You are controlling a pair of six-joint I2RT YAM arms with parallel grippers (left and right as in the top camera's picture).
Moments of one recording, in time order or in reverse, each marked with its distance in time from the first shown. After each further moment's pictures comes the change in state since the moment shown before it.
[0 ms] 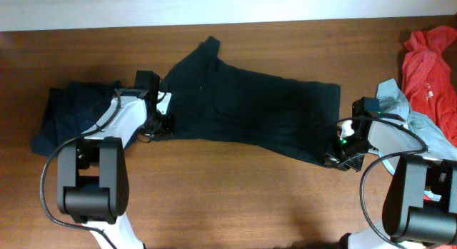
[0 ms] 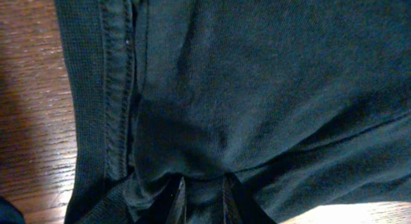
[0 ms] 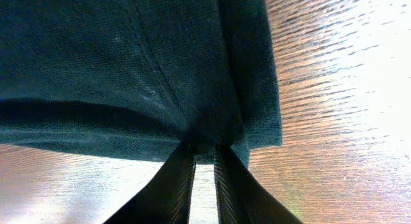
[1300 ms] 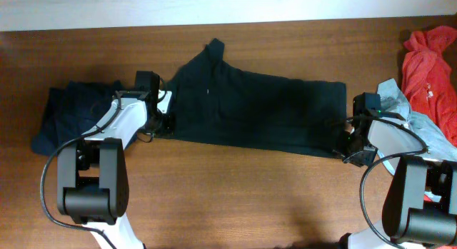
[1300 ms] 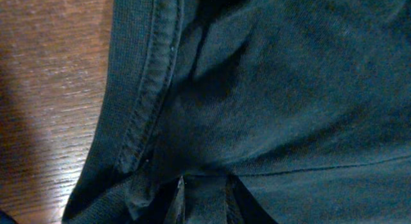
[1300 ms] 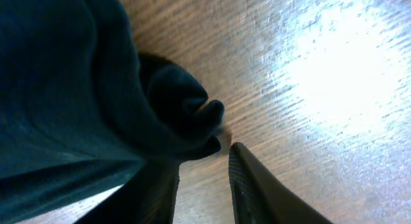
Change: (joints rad) left arm 0.000 -0.005 -0.005 0.020 0.000 0.000; right arm 0.005 -0.005 0.013 0.062 0.326 0.077
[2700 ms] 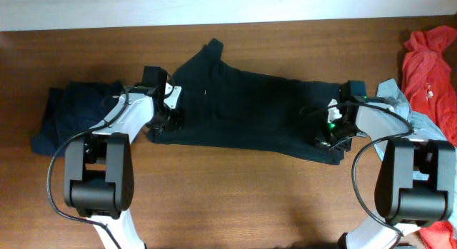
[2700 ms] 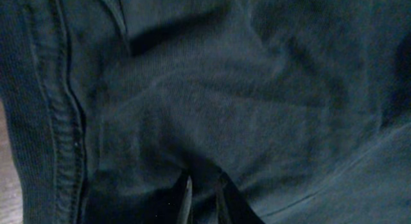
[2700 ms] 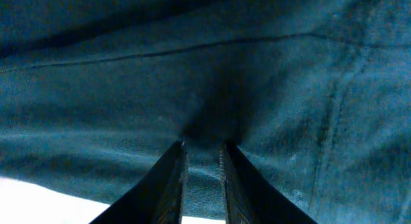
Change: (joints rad) left arm -0.039 0.046 0.059 0.016 0.098 0.011; right arm 0.089 0.129 0.142 -0.024 -0.327 -0.126
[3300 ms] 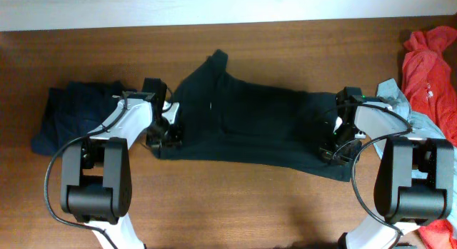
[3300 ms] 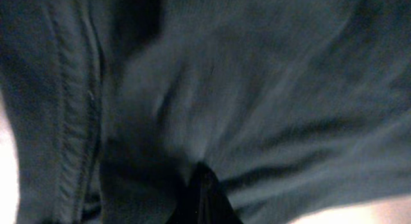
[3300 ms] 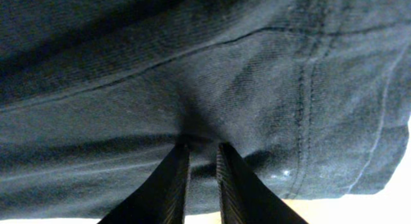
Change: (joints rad) left arm 0.001 -0.037 -0.076 -0.179 0.074 -0.117; right arm 0.003 0.007 0.001 -0.183 0.193 0.093
